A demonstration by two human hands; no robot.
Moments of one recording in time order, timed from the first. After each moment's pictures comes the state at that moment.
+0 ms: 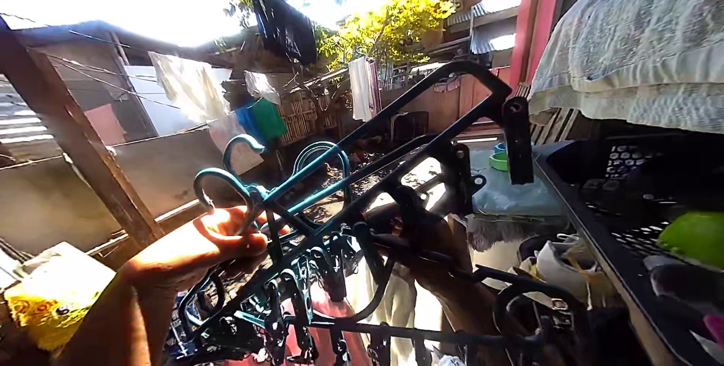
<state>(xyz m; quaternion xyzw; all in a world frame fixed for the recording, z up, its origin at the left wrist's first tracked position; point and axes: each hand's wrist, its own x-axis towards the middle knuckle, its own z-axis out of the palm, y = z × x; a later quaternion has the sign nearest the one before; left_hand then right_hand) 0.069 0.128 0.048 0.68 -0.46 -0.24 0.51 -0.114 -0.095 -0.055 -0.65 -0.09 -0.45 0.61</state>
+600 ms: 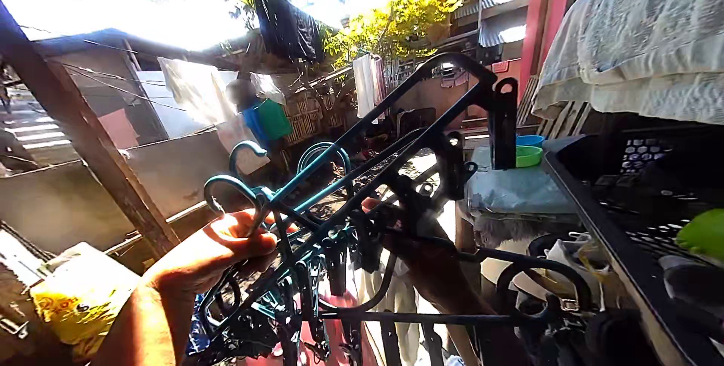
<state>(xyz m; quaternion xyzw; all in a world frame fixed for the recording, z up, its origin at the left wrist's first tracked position) 0.070 0.117 0.033 0.66 -0.47 -0.23 0.54 -0.108 -0.098 -0.070 -0.60 -0.12 -0.46 0.64</state>
